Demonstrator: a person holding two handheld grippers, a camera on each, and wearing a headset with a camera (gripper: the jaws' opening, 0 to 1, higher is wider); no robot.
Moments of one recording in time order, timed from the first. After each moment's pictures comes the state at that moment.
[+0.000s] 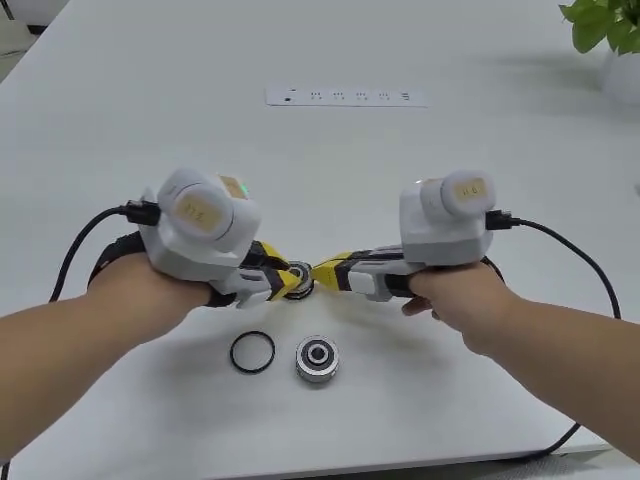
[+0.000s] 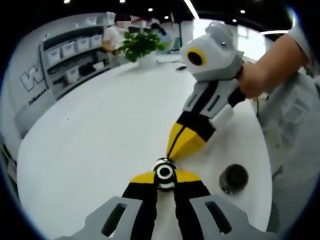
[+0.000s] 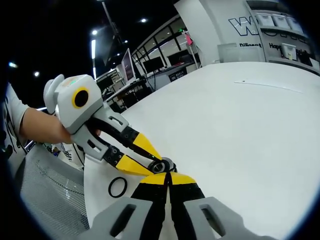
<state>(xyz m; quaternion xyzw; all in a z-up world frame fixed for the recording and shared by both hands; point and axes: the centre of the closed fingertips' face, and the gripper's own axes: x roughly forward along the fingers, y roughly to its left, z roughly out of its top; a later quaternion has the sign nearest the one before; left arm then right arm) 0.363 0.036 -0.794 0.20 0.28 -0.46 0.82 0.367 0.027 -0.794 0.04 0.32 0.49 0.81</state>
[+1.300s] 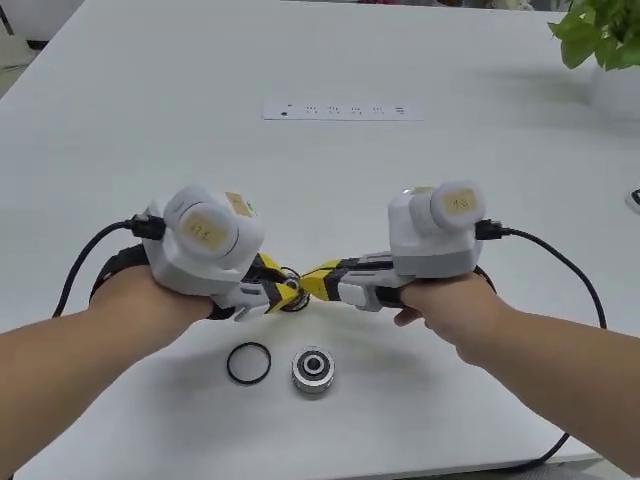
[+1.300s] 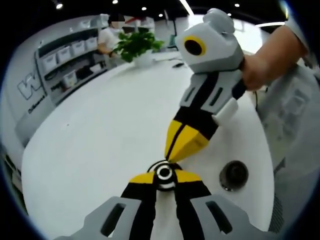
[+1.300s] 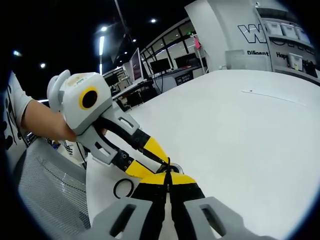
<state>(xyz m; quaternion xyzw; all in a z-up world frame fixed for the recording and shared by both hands) 0.360 0.036 -0.792 0.23 0.27 -0.47 0.81 0.363 0.035 -0.782 0.01 0.29 0.51 0.81</state>
